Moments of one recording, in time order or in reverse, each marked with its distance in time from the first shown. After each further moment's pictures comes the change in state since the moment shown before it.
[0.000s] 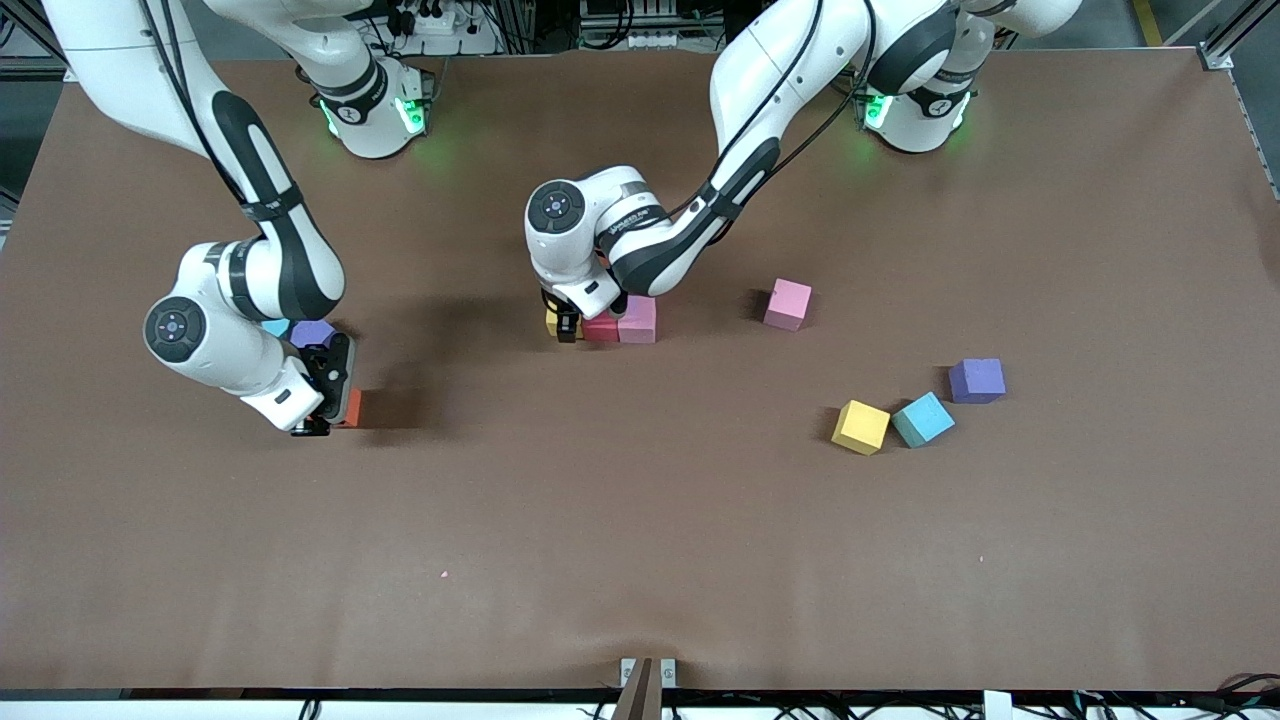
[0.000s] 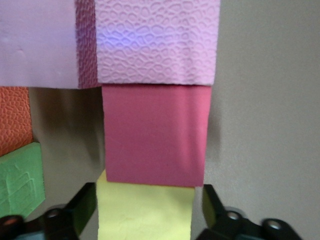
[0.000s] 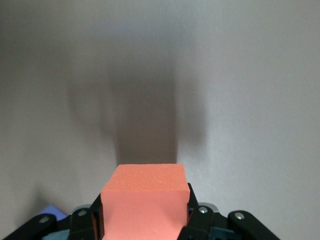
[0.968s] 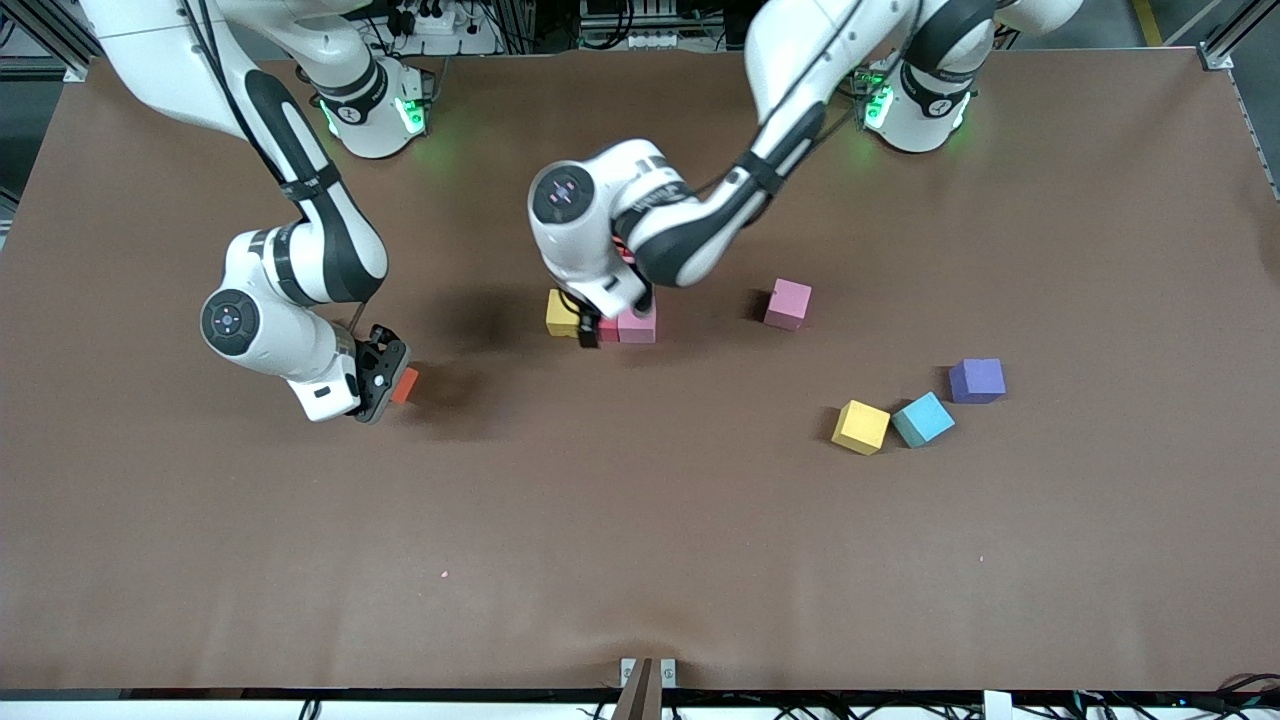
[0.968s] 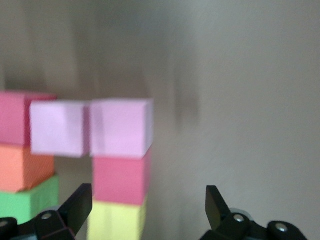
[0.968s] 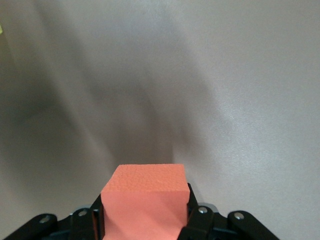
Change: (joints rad) left arm 0.132 -0.155 -0.002 0.012 0.000 -0.277 0.099; right arm 0.064 -0.029 0.042 -0.025 0.084 -0.061 0.492
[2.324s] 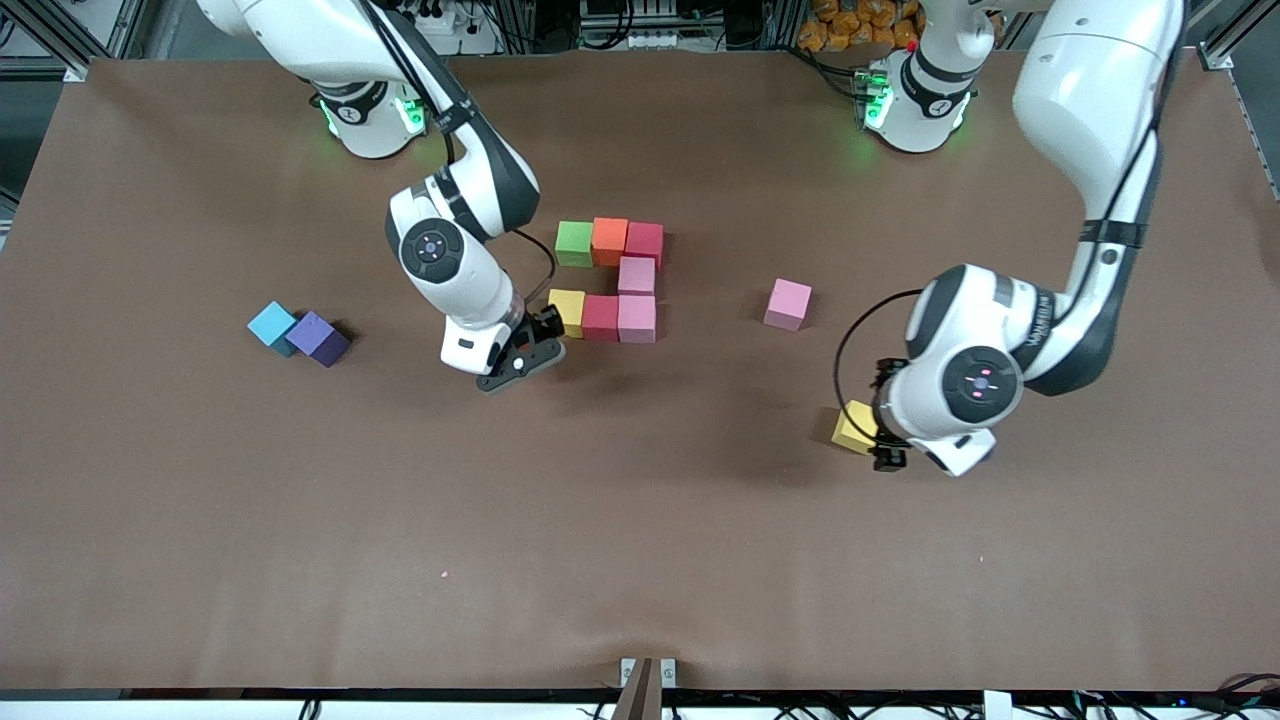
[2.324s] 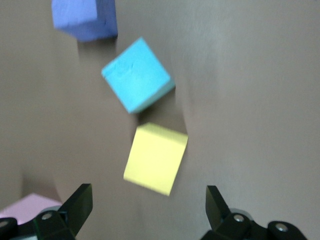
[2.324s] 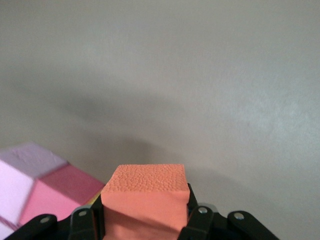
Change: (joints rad) left arm 0.621 -0.227 0.002 -0.349 0.007 0.019 0.683; right arm 0.380 0.043 0.004 0.145 0.005 0.073 1.056
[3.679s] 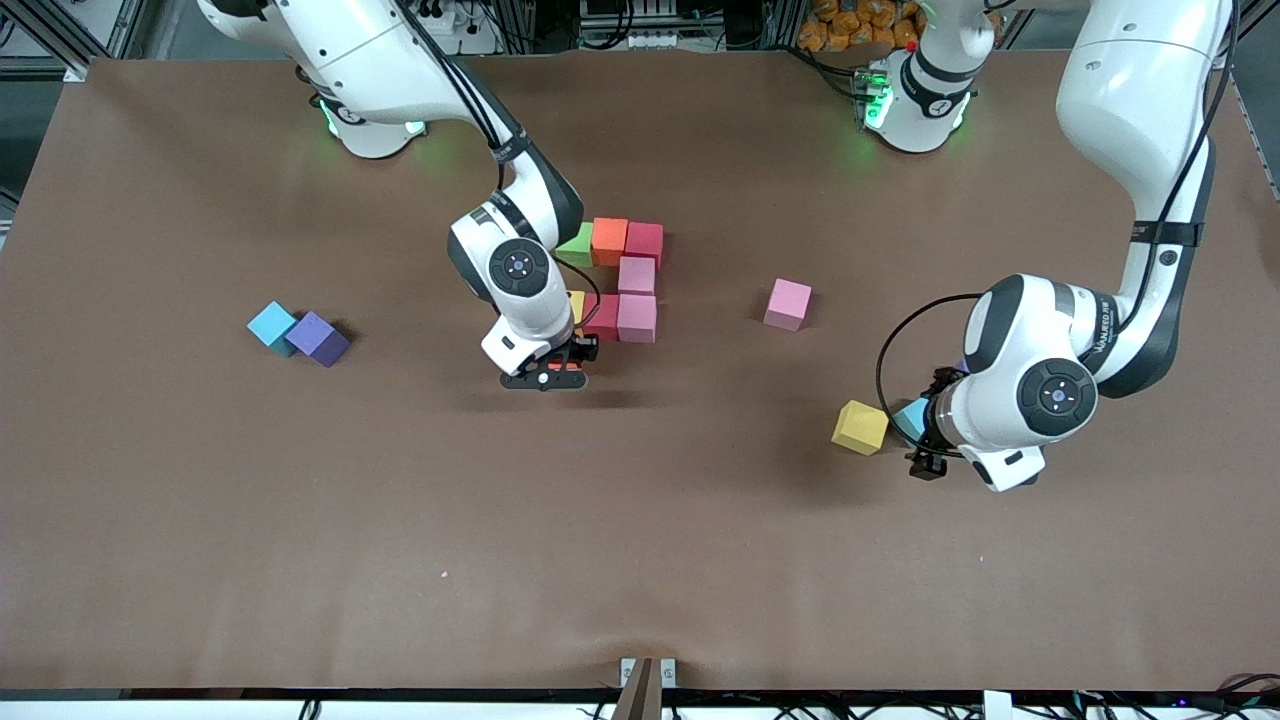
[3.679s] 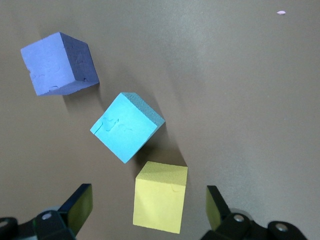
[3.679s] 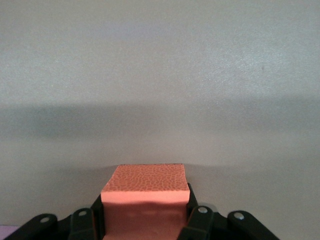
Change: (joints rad) left arm 0.073 -0.011 -0.003 -0.020 0.000 0.022 0.249; right arm 0.097 0.164 -0.019 0.081 -0.166 0.005 0.602
